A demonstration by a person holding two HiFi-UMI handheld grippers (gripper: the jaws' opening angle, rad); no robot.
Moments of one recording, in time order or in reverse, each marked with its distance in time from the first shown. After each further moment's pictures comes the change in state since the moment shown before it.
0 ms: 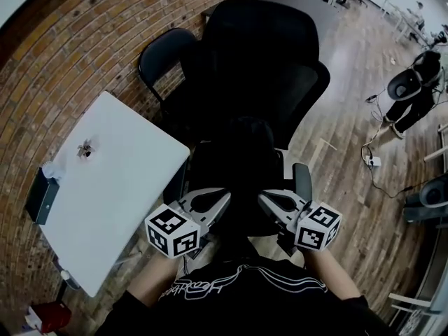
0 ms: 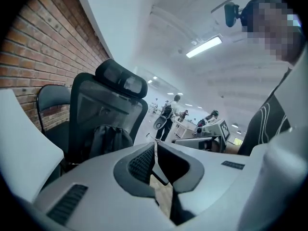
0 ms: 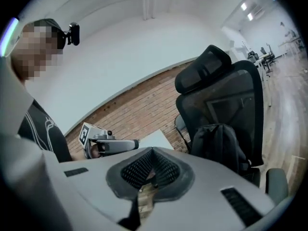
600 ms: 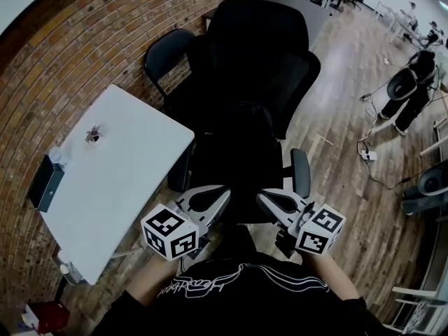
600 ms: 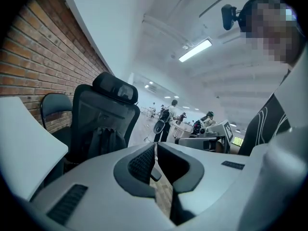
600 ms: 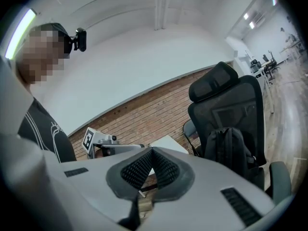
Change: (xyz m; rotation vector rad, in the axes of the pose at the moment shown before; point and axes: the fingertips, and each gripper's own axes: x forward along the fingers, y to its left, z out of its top) left arm -0.064 -0.062 -0.017 0.053 -0.054 -0.008; right arm -0.037 0.096 -0.014 -0.061 -0.101 0.022
